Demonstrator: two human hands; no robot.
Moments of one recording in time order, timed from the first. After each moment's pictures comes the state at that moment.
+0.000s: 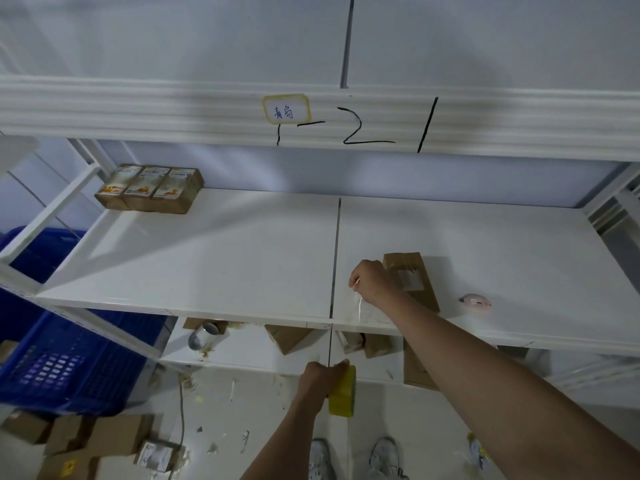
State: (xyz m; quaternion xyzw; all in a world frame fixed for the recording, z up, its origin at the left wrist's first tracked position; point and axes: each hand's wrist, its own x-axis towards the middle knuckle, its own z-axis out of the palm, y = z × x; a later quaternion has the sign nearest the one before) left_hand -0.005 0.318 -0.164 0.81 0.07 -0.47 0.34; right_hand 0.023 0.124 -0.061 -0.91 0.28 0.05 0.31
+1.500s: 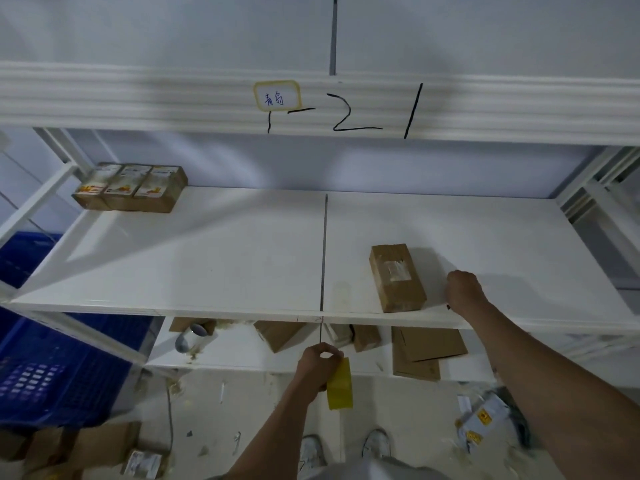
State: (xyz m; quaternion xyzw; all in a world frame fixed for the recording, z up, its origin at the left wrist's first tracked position) left_hand -0.005 0.320 -0.156 0.77 -0.01 -0.48 0.42; right_hand -0.115 0.009 -0.080 -0.87 0.47 0.08 0.13
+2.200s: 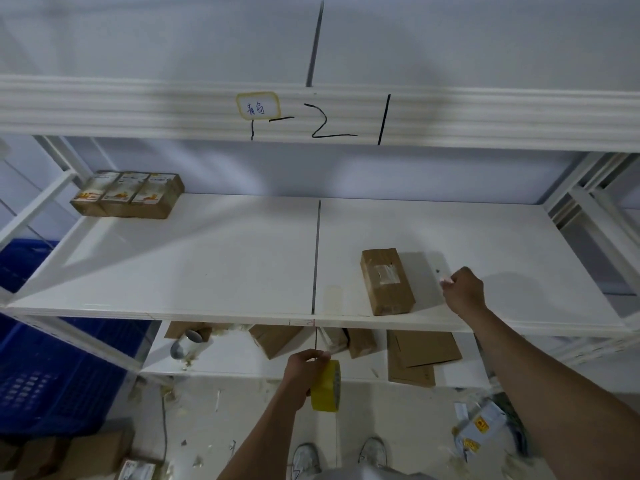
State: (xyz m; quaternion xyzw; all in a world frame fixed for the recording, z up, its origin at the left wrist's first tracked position) left_hand -0.011 0.328 -0.146 0.73 0.05 -0.47 0.49; right_hand -0.131 0.001 -0.079 -0.79 0.54 -0.11 0.28
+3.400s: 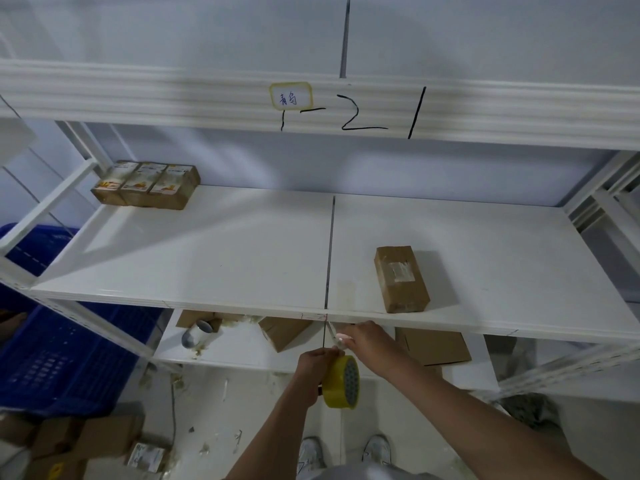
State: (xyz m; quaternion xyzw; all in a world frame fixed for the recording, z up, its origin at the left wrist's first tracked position) left_hand -0.017 0.331 -0.136 0.69 0.11 -0.50 0.51; right_hand -0.080 0.195 -0.104 -0.95 0.18 0.09 0.25
